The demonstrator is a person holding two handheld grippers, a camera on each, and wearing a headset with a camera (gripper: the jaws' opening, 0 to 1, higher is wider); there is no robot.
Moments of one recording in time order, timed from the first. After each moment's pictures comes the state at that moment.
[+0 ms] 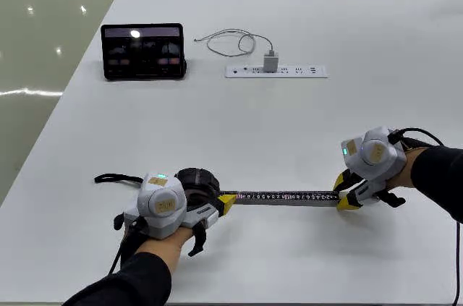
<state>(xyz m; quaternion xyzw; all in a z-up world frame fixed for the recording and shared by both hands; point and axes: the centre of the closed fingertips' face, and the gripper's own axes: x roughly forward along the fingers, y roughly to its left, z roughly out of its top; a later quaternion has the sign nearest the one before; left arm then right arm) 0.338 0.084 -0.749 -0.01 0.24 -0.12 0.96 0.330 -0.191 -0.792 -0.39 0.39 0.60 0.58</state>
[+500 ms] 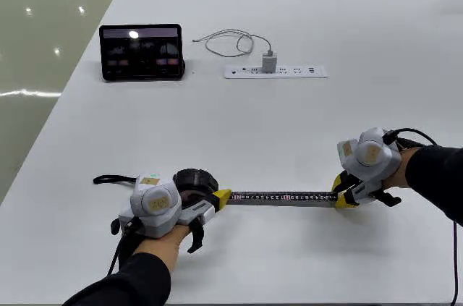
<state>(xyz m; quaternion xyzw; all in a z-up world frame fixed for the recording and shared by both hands) 0.343 0.095 -0.748 -0.04 0.24 -0.09 0.97 0.333 -0.191 -0.795 -0.40 0.39 0.59 0.57</state>
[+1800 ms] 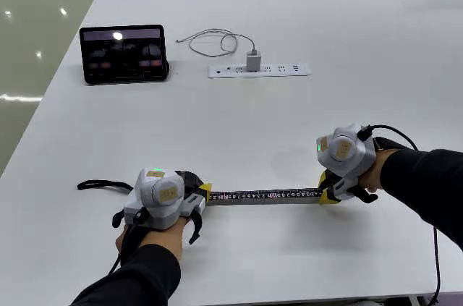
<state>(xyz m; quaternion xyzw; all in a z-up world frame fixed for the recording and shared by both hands) 0.352 0.086 -0.759 0.00 0.28 -0.06 0.96 0.336 -0.189 -0.798 -0.39 0.43 0.55 0.60</state>
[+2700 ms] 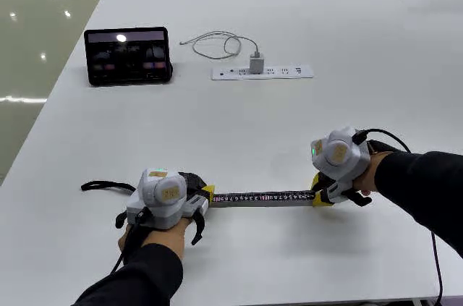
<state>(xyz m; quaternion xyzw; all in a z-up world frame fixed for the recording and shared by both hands) 0.352 0.085 -0.760 0.00 0.28 -0.06 0.96 0.333 -0.165 -0.797 -0.39 0.40 0.57 0.59</state>
